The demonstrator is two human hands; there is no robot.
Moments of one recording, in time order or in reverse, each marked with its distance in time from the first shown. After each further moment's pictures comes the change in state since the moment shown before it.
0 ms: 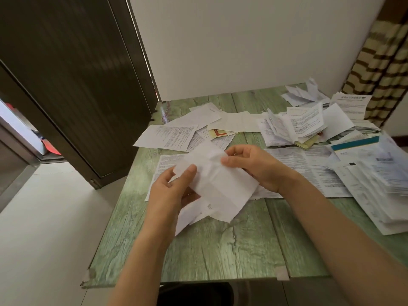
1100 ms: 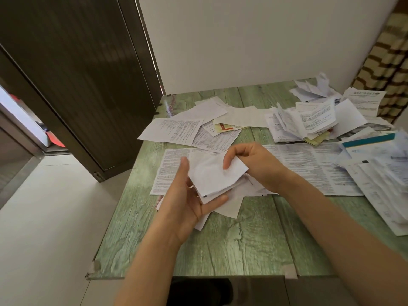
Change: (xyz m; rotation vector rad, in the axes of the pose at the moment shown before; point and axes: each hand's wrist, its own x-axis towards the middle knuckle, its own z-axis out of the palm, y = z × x) left_hand -0.001 -0.005 0.004 -0.350 -0.106 -0.355; right_hand 0.003 0.001 0.019 -0.118 0.049 -0.089
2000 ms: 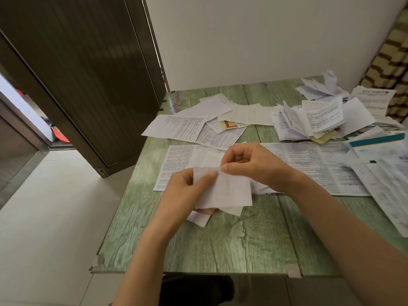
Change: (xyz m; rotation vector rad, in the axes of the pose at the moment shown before) left_hand -0.012 0.007 -0.006 0.755 0.053 0.326; right_hand -0.006 -0.009 0.005 -0.124 -0.127 -0.077
